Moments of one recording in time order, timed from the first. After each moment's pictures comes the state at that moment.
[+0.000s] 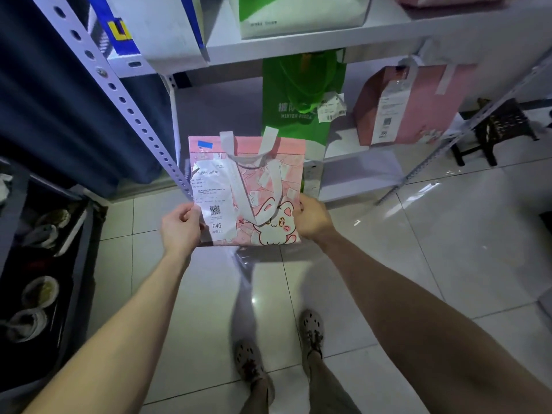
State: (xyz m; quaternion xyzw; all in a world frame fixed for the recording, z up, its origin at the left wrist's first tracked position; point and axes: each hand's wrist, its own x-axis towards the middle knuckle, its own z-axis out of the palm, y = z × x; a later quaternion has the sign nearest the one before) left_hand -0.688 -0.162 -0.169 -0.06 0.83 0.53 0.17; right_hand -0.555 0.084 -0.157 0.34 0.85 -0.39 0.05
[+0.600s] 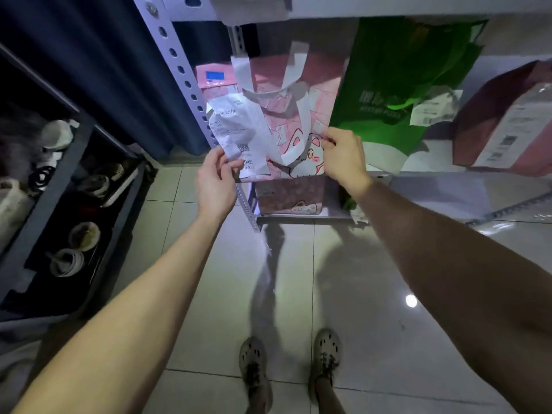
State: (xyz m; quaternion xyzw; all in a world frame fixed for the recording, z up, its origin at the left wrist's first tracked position) left_hand -0.753 -0.130 -0.193 0.00 0.83 0.55 0.02; right_hand -0.725 0.125 -0.182 0.21 0.88 -0.42 -0.09
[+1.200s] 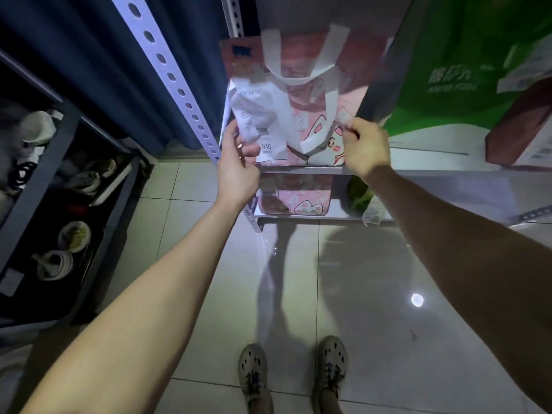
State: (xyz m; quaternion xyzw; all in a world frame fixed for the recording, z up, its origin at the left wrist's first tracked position) left_hand -0.803 -0.085 -0.264 0.06 0.79 0.61 0.09; right_hand -0.752 0.168 -0.243 0.26 0.87 -0.40 -0.09
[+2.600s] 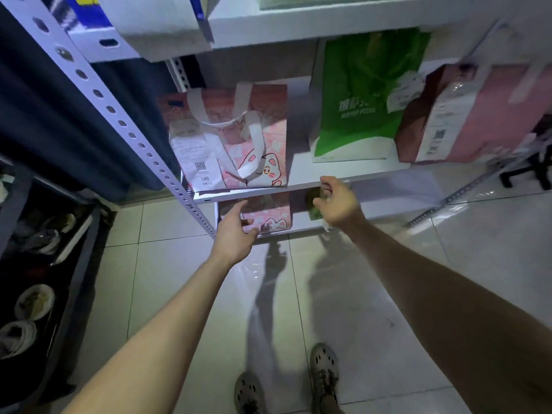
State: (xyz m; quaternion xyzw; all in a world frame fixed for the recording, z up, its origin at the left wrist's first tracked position) left_hand -0.729 -0.073 -0.266 0.15 0.89 0.38 0.22; right_hand -0.633 0.174 -0.234 0.31 0.85 -0.43 -0.01
